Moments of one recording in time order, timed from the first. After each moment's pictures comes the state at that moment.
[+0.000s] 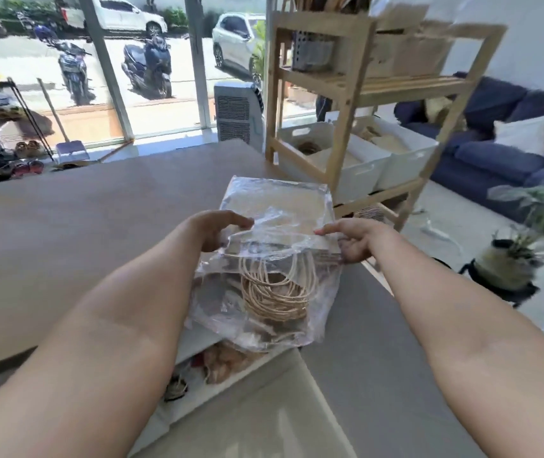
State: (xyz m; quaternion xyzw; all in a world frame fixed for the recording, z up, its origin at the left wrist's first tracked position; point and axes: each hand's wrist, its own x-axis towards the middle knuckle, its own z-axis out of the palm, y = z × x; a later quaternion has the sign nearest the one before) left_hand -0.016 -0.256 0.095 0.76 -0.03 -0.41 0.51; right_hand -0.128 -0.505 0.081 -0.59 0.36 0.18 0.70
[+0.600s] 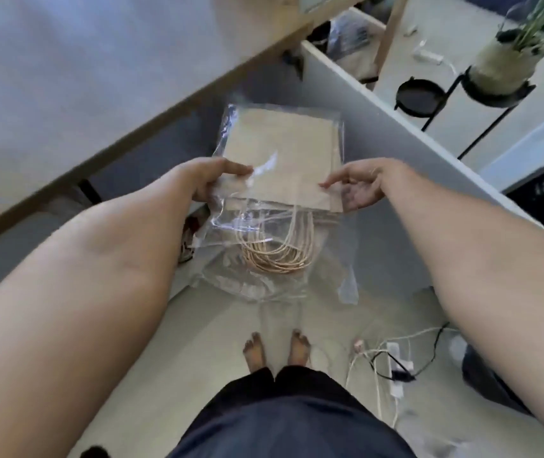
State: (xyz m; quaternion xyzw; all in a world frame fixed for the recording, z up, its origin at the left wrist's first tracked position) left_hand -0.097 -0.256 -0.075 0.77 0.00 -0.54 0.35; right_hand -0.303 -0.479 -0.057 -0.50 0.47 0.23 0.69
